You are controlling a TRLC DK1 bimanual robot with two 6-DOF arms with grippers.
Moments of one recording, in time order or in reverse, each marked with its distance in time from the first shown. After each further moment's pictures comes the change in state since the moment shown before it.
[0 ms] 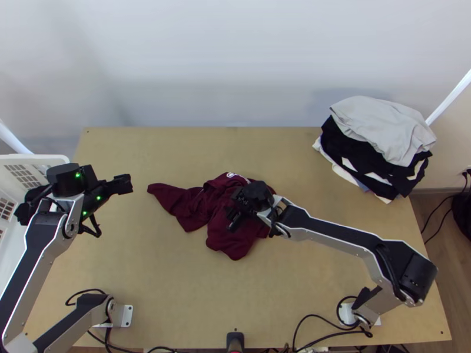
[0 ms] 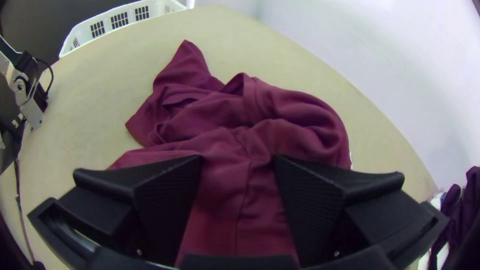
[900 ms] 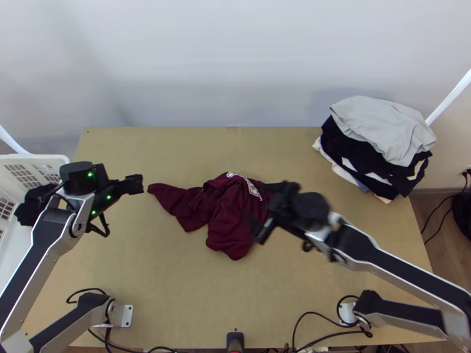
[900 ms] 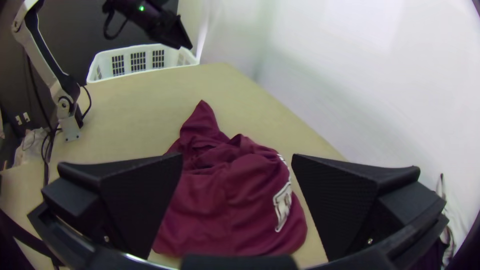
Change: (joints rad) left arm -0.092 0.019 0.018 -0.008 -0.001 -0.060; right arm 0.042 -0.476 -0.148 -0.096 -0.003 -0.073
